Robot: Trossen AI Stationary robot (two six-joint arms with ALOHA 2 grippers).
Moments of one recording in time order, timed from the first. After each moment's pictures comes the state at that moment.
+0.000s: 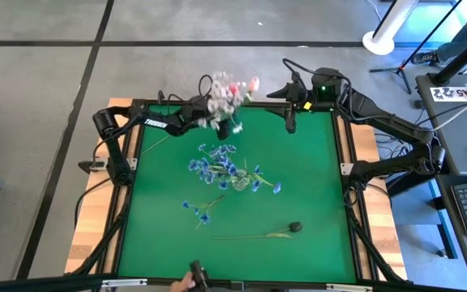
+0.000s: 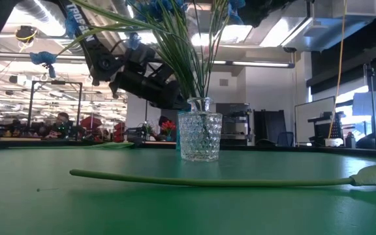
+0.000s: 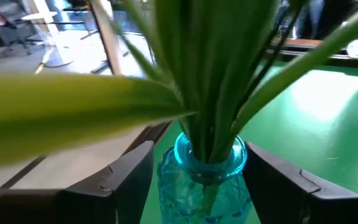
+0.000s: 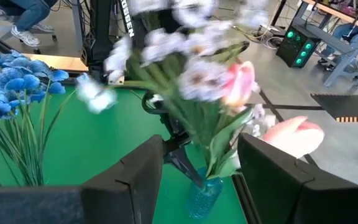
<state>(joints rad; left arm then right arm) 0.58 1.83 0.84 0.68 0.08 0.14 -0.50 1.23 1.27 -0.35 -0.31 -0.29</state>
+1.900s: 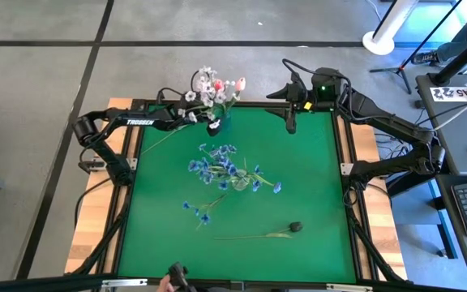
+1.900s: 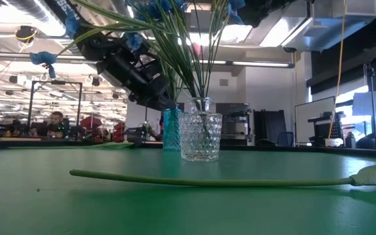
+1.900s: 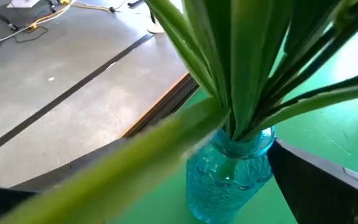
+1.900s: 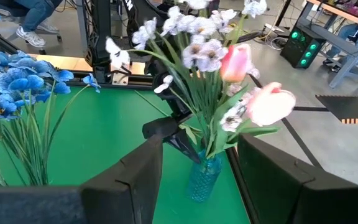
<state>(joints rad) 0.61 1.62 0.84 0.24 -0.08 0.04 -0.50 1.23 1.27 -0.35 -0.33 -0.29</state>
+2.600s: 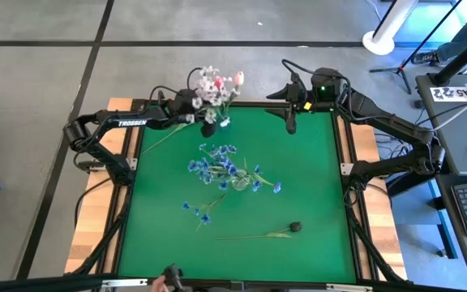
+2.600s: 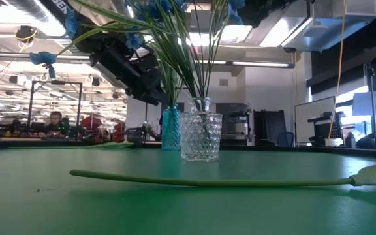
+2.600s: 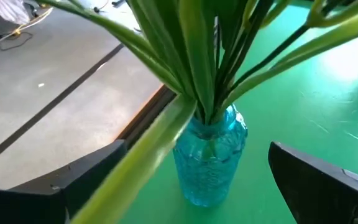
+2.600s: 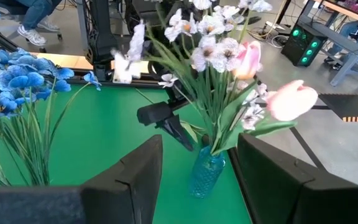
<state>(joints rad) 0.63 1.52 0.83 0.13 -0.01 0.11 -0.50 1.23 1.27 -0.36 -0.33 -0.29</state>
